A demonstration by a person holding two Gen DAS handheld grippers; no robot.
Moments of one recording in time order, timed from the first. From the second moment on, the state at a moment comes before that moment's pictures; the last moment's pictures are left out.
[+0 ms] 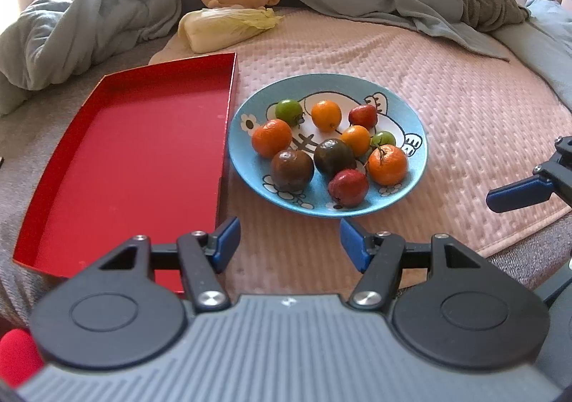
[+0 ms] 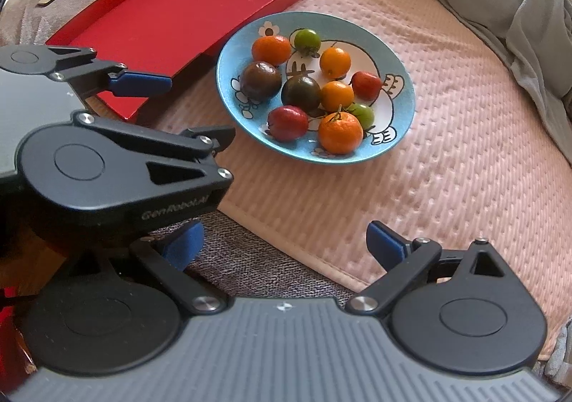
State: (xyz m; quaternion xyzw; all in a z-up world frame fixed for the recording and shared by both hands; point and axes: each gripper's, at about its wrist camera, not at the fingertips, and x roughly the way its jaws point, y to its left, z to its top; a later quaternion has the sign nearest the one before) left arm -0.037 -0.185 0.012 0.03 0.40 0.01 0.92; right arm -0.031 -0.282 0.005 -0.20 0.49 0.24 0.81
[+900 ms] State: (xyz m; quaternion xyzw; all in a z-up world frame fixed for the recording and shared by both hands) left arm -0.039 -0.187 0.012 0.03 0.40 0.01 0.92; right arm -0.034 -0.277 0.006 -0.21 0.49 0.24 0.81
